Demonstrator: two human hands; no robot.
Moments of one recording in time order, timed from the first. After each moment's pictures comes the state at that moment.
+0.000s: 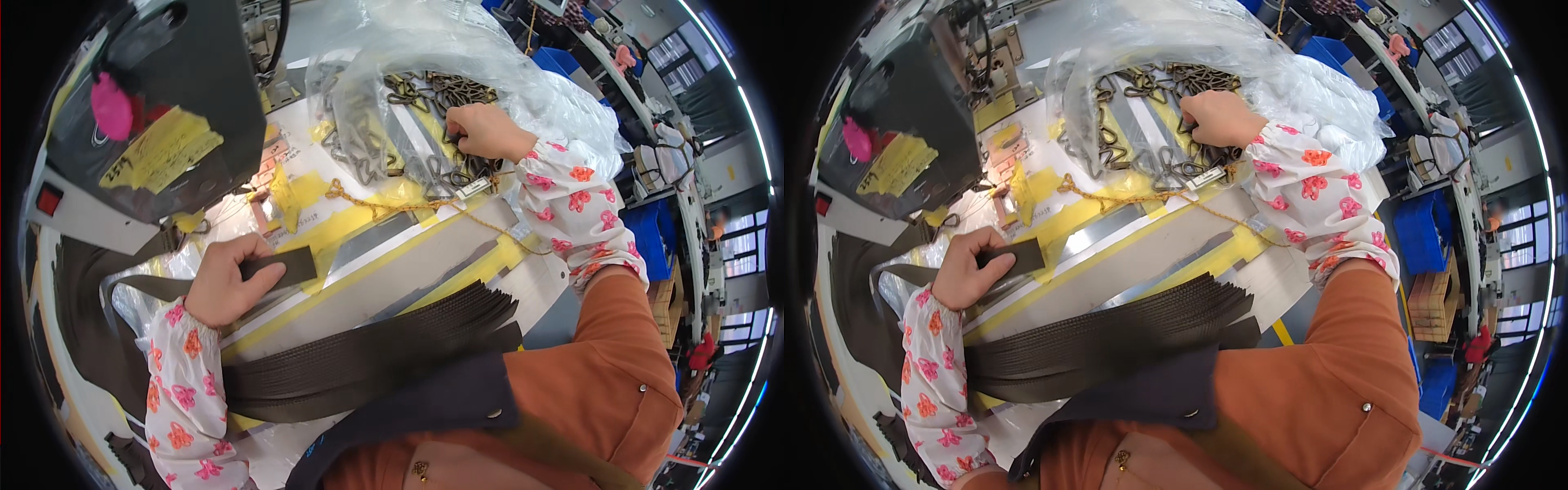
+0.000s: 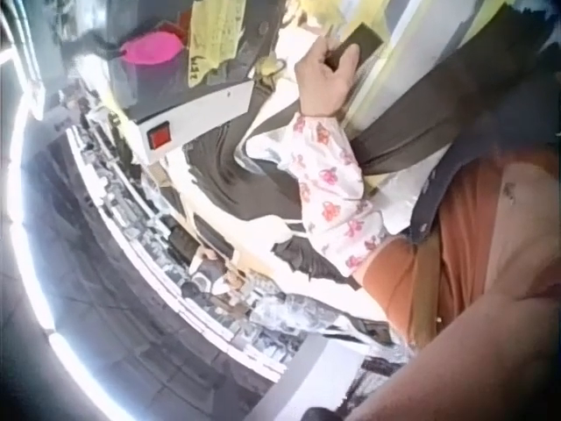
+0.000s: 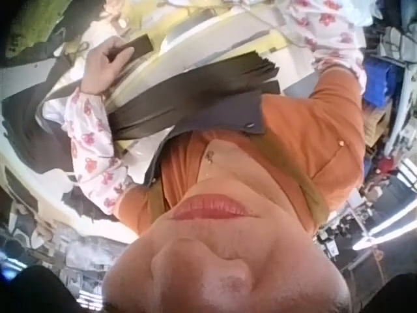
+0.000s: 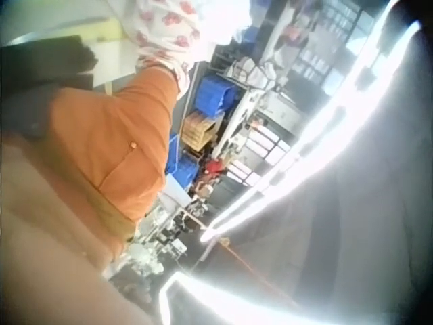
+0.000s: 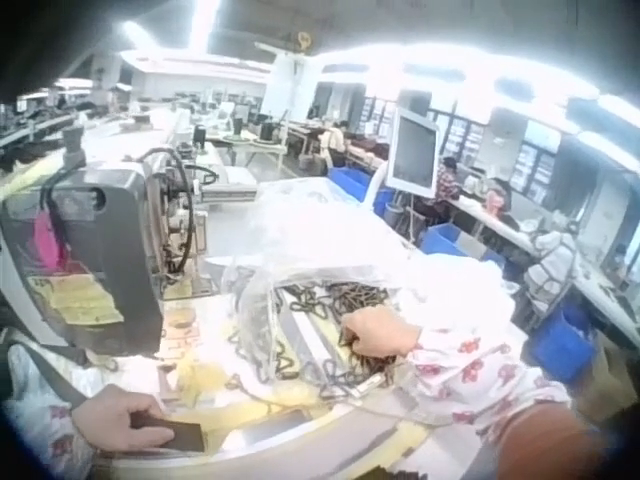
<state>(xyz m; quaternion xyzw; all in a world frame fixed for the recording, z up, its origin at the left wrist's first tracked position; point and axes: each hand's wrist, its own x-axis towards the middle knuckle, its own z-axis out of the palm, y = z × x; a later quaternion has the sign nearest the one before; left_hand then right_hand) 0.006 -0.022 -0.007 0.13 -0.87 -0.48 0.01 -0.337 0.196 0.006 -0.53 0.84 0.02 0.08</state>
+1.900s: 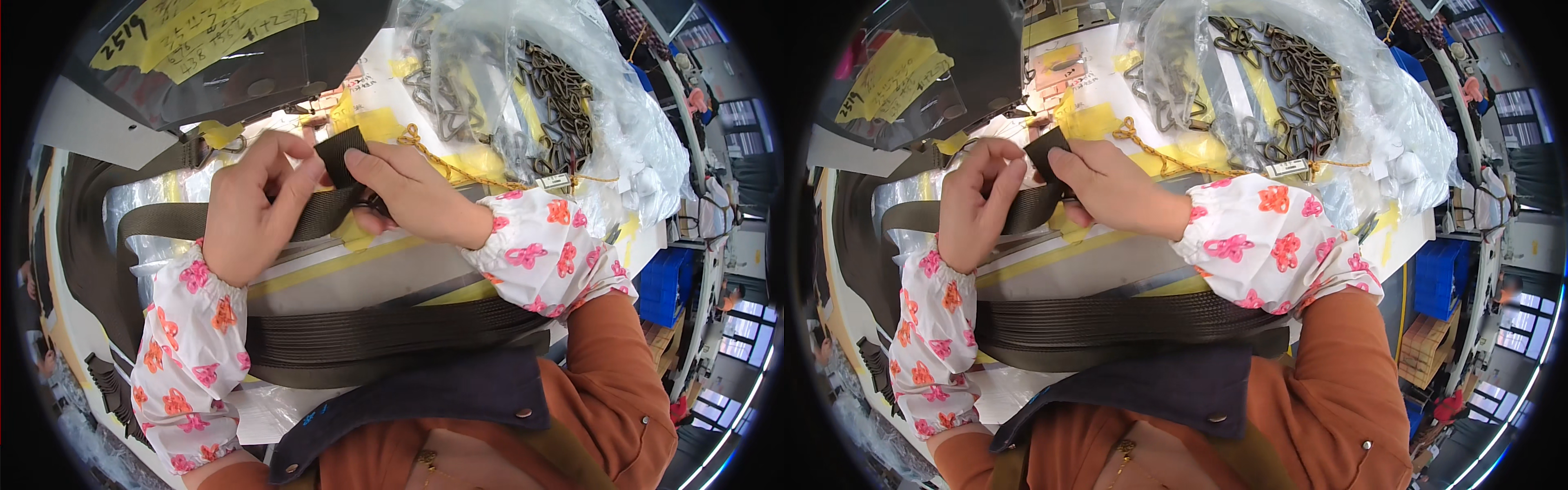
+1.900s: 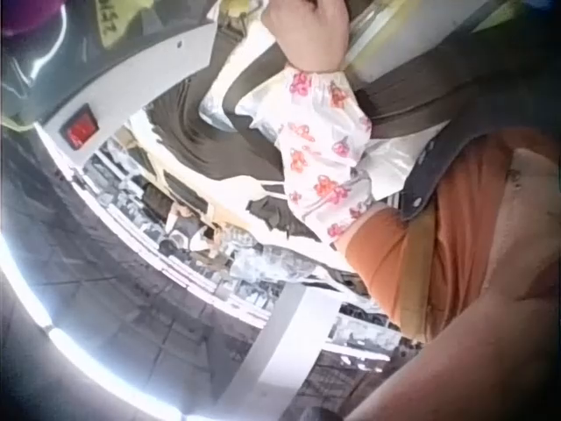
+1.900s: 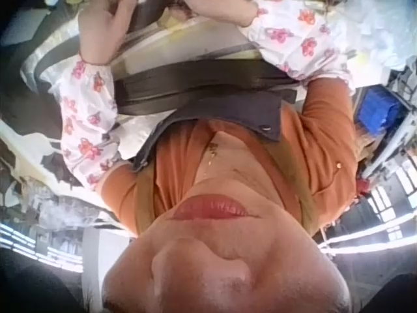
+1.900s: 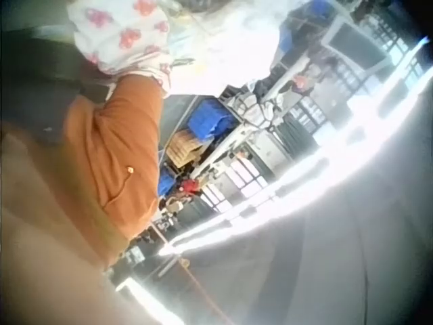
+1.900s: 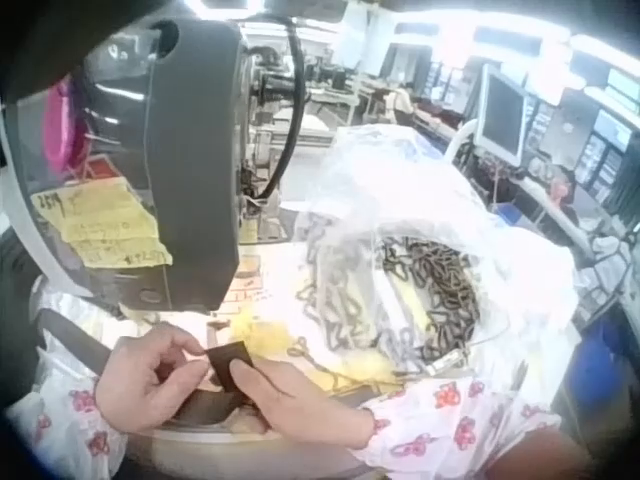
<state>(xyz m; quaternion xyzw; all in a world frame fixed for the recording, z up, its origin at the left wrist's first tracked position) 0.004 -0.003 0.000 0.25 -0.85 -0.44 0.16 -0.141 0.113 -0.018 -0.32 0.56 -0.53 0.56</state>
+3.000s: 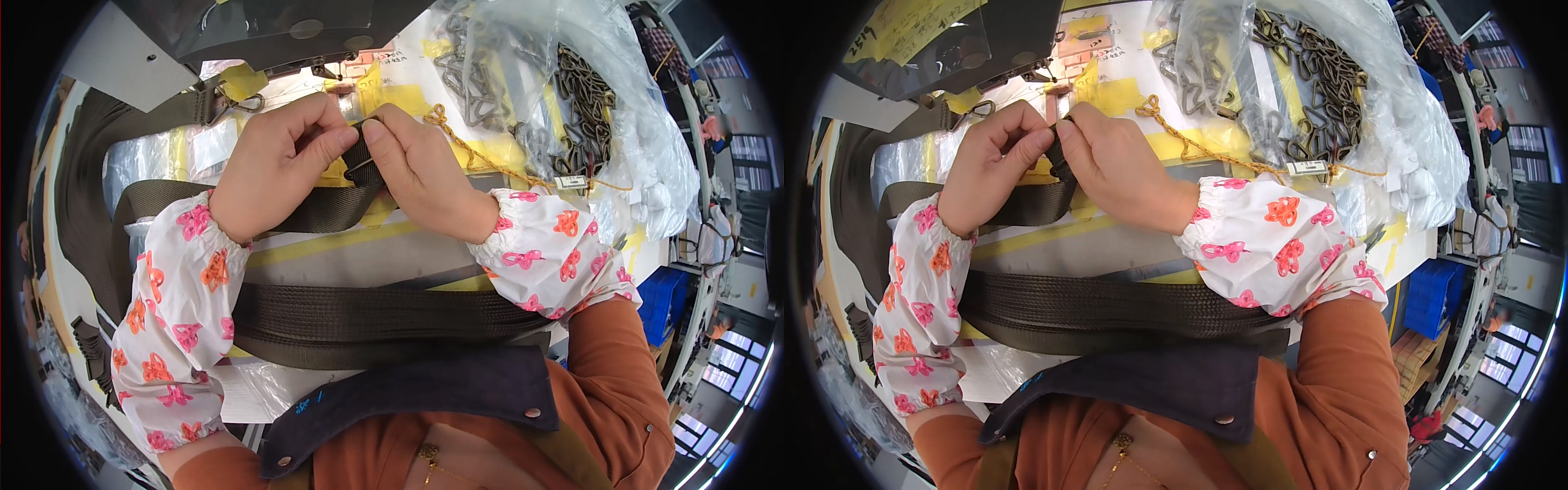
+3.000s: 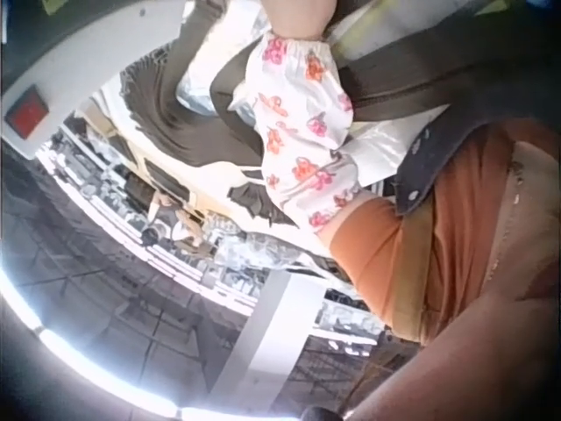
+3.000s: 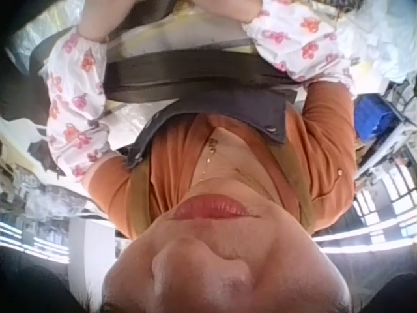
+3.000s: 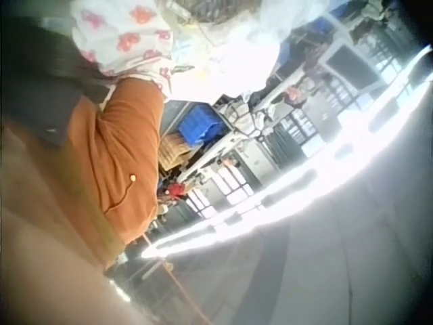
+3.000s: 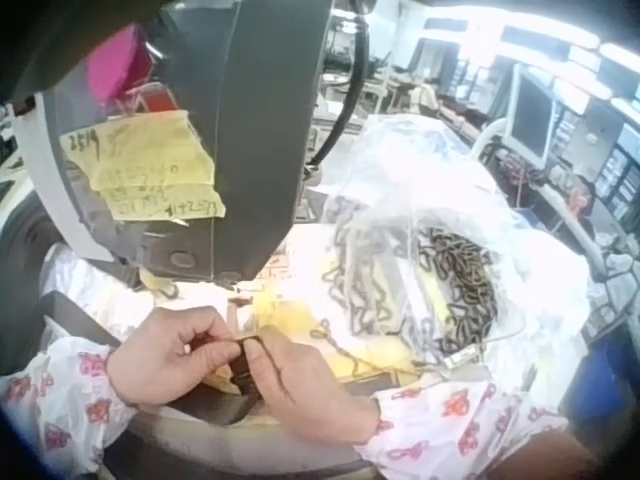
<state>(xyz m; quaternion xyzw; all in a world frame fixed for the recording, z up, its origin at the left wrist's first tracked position) -0.001 -0.014 -0.012 0.17 -0.84 -0.51 0.13 -0.130 0.107 -0.033 -0.54 0.63 -0.52 0.23</state>
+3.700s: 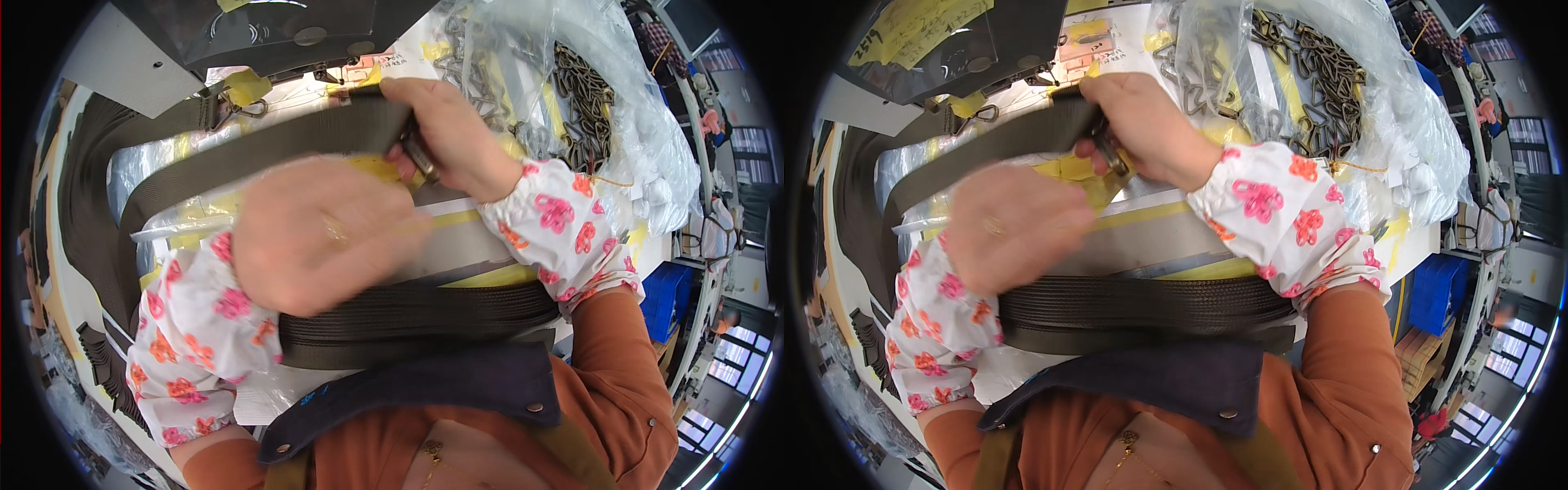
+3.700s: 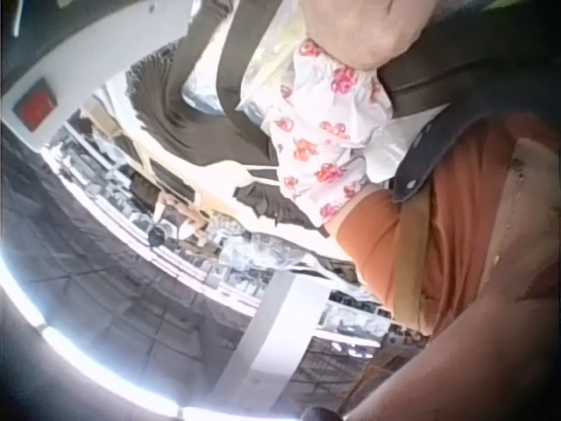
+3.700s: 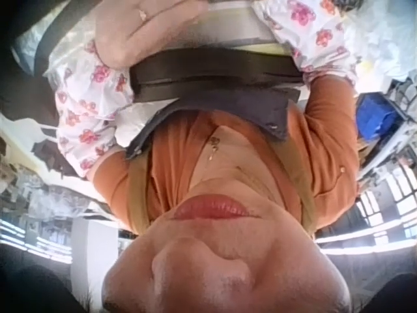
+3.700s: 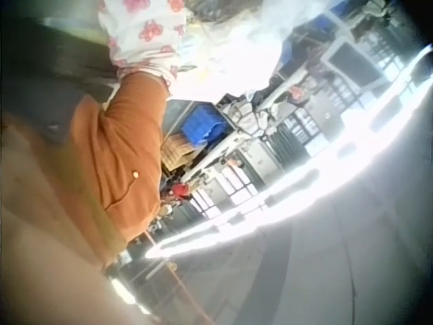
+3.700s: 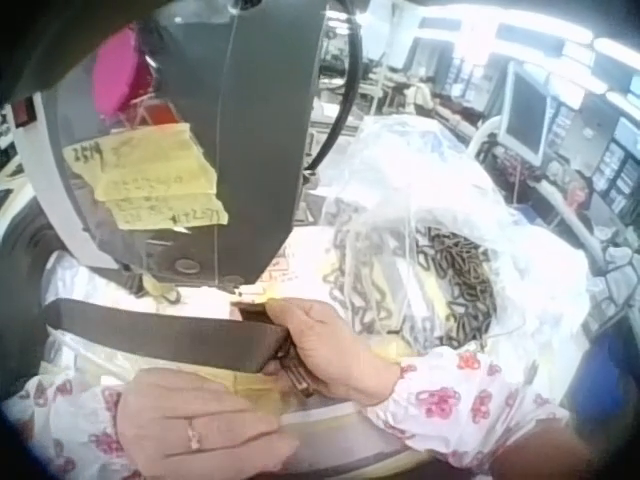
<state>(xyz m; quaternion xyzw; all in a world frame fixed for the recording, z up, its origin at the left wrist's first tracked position) 0.011 0.010 0.014 -0.21 -0.91 -0.17 0.30 -0.153 0.089 -0.004 -0.20 0.57 -0.57 0.56</state>
